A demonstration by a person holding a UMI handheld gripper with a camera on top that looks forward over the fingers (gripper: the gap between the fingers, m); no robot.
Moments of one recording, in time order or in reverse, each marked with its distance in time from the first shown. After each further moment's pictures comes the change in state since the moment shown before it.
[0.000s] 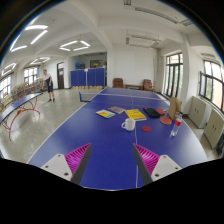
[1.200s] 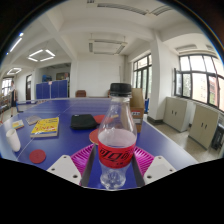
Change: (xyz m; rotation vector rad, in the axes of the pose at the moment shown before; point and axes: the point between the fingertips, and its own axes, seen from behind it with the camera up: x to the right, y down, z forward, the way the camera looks) arm 0.622 0.022 0.478 0.169 0.319 0.086
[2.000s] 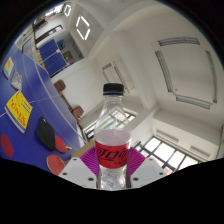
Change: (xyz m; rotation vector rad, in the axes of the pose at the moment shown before) arm -0.068 -0.241 -0.072 0.322 0.481 -0.855
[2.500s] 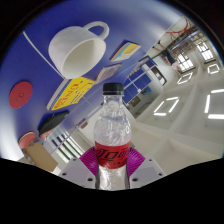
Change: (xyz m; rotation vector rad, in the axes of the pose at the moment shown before) arm -0.239 -0.211 -0.081 0.598 -0.098 -1.368
